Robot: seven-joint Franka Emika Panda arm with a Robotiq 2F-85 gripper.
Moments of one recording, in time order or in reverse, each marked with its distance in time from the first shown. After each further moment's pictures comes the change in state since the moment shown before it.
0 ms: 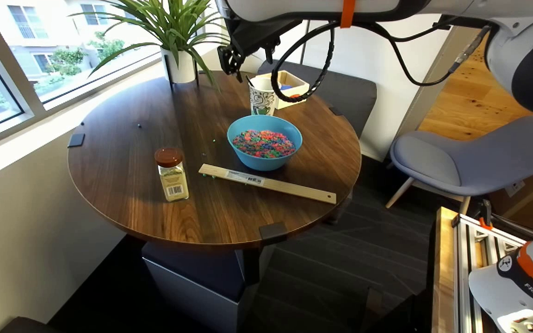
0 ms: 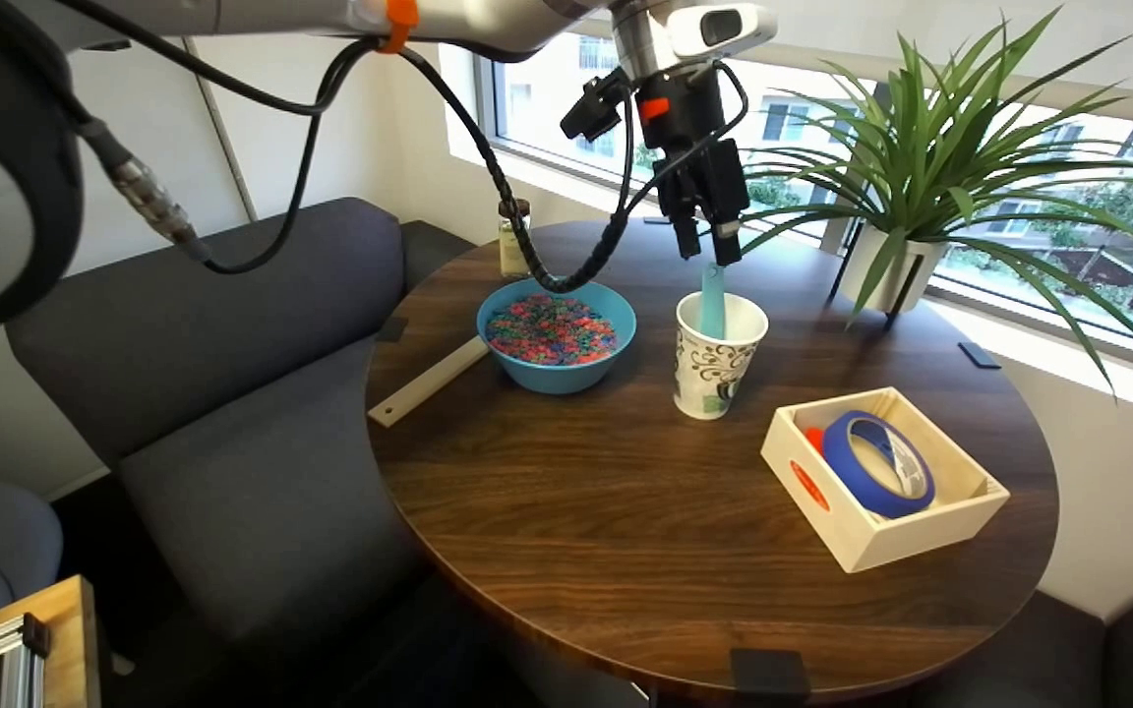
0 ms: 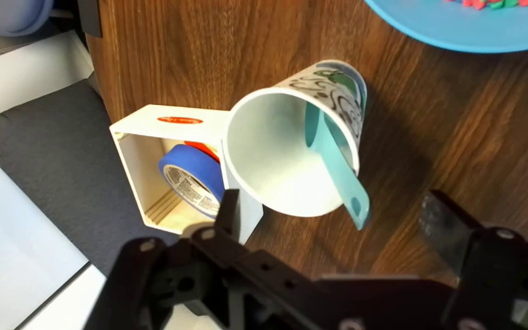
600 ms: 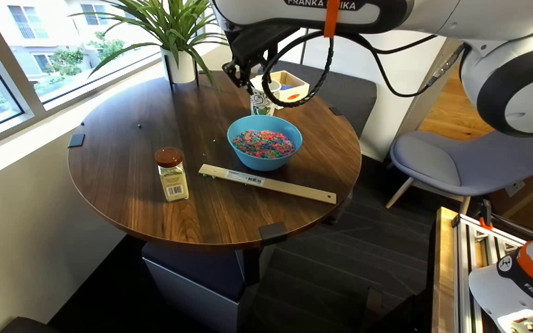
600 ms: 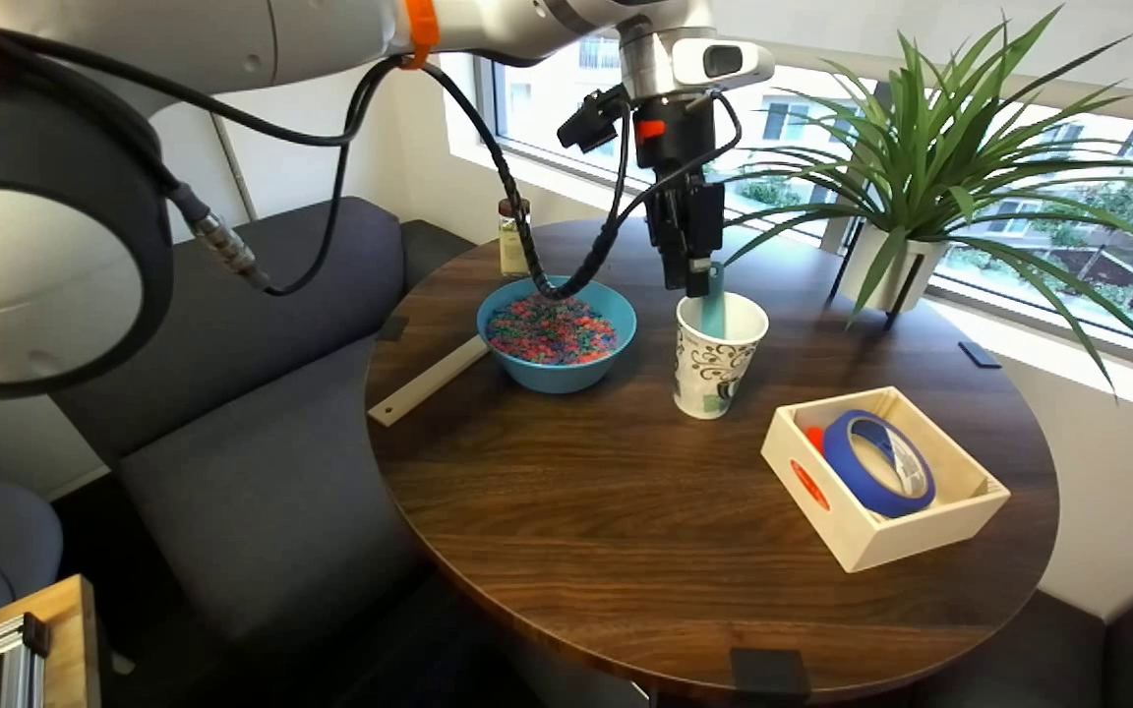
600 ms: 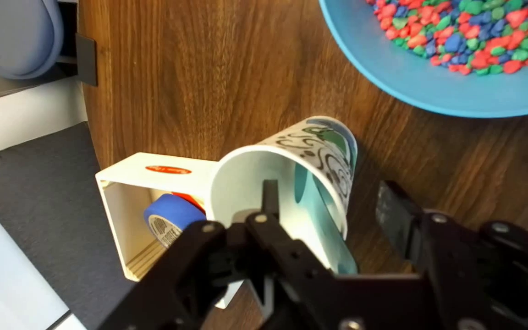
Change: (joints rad) arm -0.004 0.111 0.002 0.167 0.069 -0.158 -0.045
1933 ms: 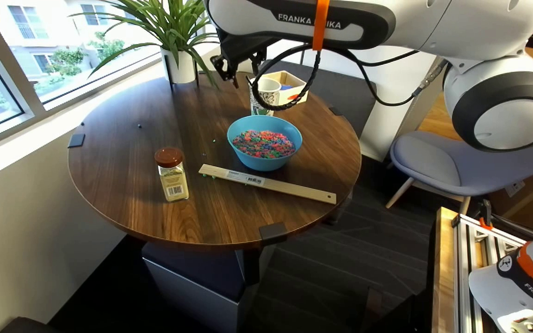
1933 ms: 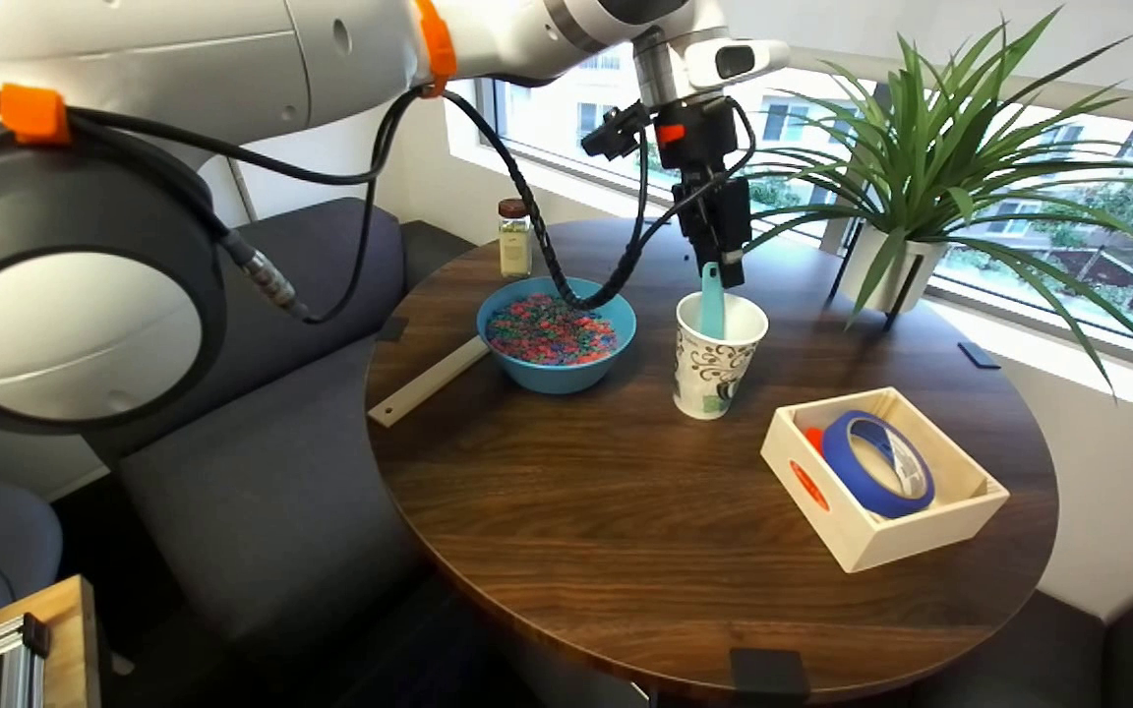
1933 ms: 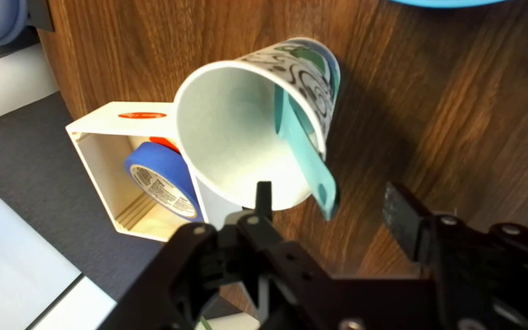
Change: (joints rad) arm 0.008 0.092 -0.037 0.131 -0.019 0.097 0.044
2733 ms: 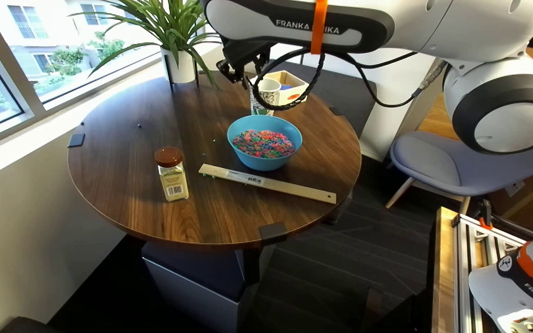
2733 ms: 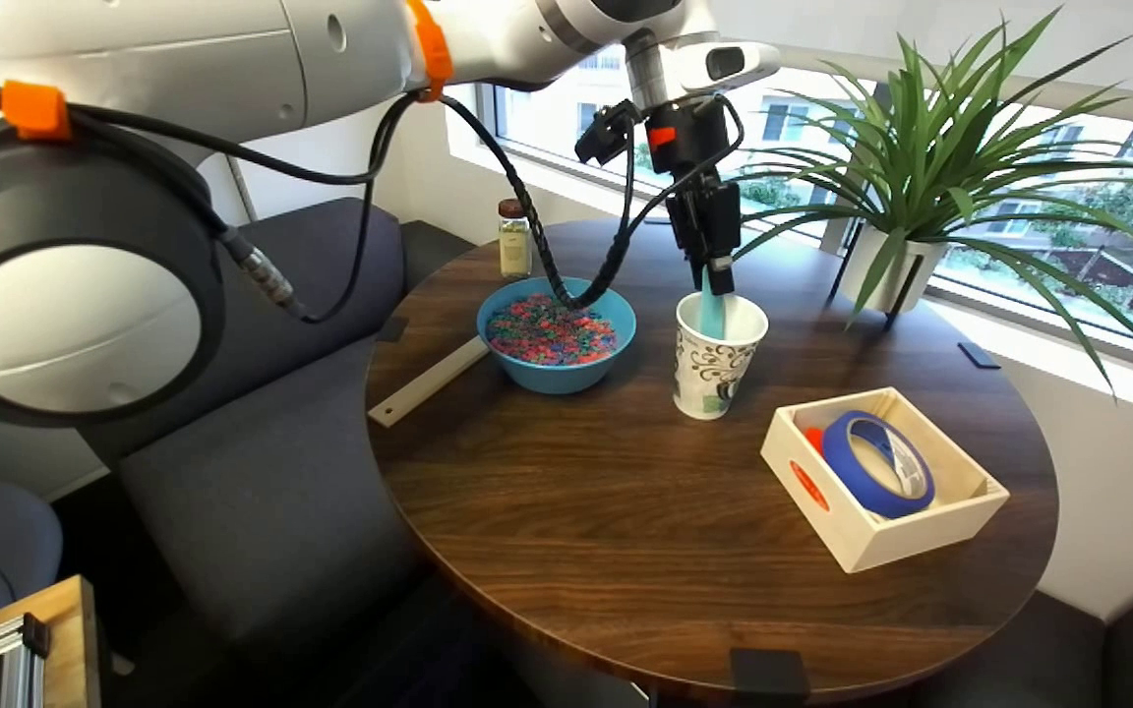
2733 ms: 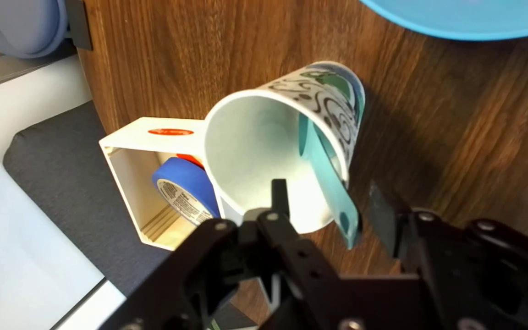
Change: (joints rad) arm 0.019 0.003 -0.017 0.000 -0.028 -0.068 -0.001
